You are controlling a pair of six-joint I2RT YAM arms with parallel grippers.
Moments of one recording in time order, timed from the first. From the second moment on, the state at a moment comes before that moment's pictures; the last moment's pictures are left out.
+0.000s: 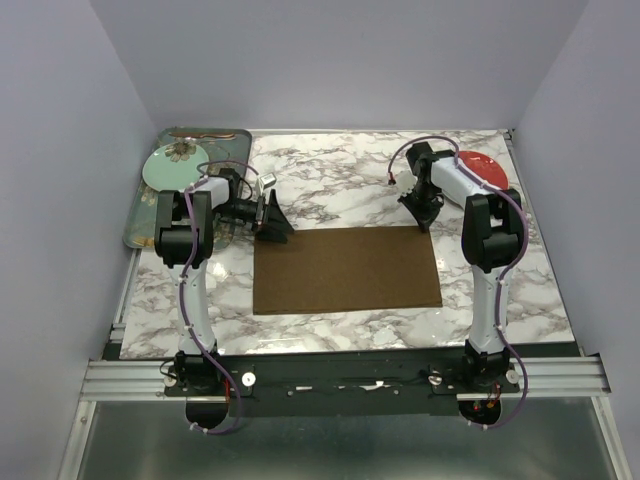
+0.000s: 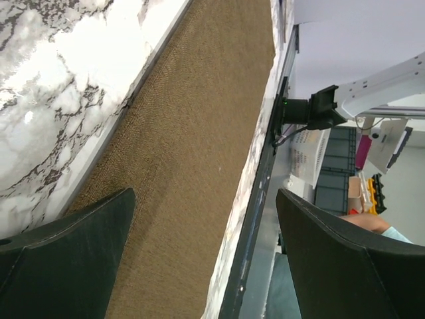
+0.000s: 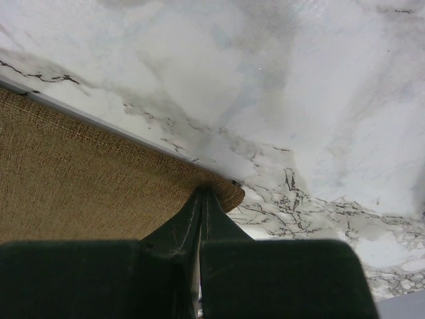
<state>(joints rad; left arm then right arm) -0.02 2.26 1.54 -0.87 1.27 0.27 0.20 2.21 1.76 -1.03 0.02 -0.46</state>
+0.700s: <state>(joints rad) -0.24 1.72 1.45 -0.59 0.65 0.17 0.20 2.06 1.88 -1.06 -0.13 -0.38</state>
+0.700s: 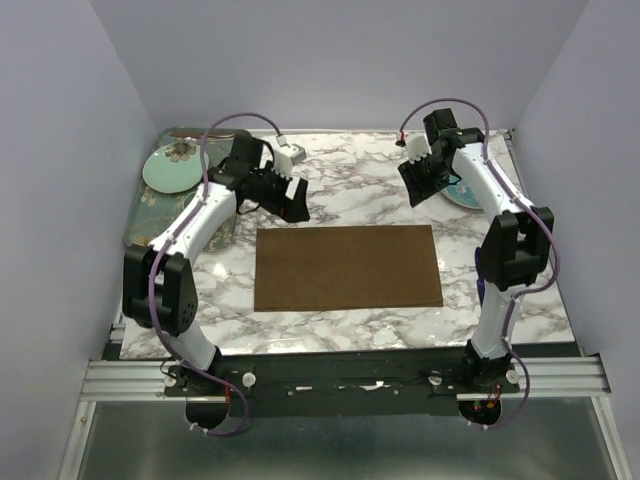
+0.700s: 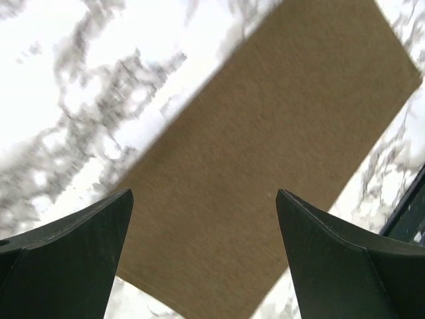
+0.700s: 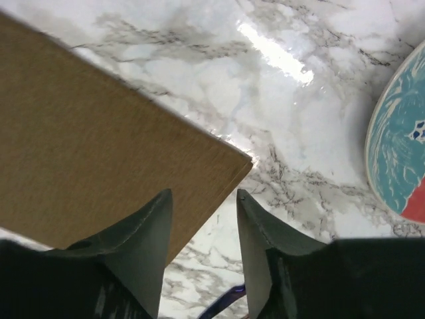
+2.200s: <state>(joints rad) -0.28 1.45 1.03 -0.58 0.16 -0.05 0.15 1.73 1.40 -0.99 -0.45 -0.26</state>
